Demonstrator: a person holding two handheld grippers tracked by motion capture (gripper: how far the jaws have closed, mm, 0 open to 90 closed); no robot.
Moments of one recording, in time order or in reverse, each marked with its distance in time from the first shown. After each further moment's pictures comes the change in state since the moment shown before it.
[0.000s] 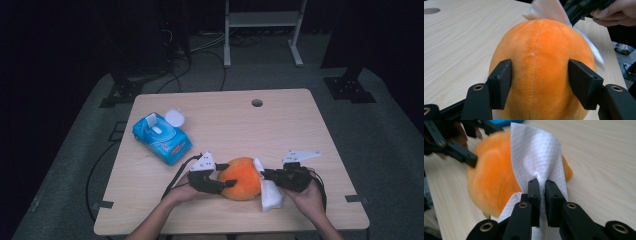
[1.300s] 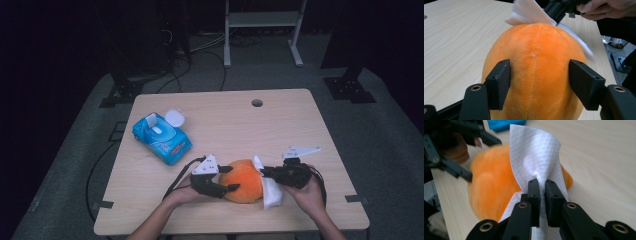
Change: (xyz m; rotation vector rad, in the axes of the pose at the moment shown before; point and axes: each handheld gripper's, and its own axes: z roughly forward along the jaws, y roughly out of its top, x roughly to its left) left arm -0.012 0.004 0.003 0.003 -0.039 0.059; right arm -0.005 0.007 -0.003 0.008 0.032 0.041
